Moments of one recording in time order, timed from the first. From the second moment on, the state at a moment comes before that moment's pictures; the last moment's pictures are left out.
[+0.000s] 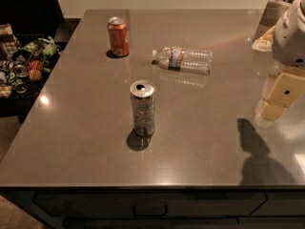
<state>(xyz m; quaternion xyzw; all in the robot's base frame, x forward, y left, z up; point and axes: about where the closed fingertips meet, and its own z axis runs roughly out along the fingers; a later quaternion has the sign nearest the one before) 0.438 -0.217 0.976 -0.60 0.78 -0.03 0.16</state>
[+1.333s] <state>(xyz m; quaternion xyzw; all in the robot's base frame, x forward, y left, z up) 0.455 -0.145 0.957 -0.64 0.74 0.07 0.20</state>
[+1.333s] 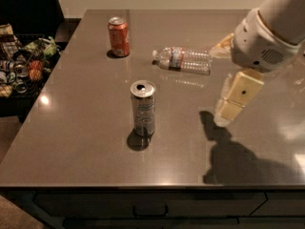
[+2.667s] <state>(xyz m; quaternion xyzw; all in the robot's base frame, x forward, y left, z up) 0.473 -0.021 0.928 -0.66 0.67 0.21 0.27</state>
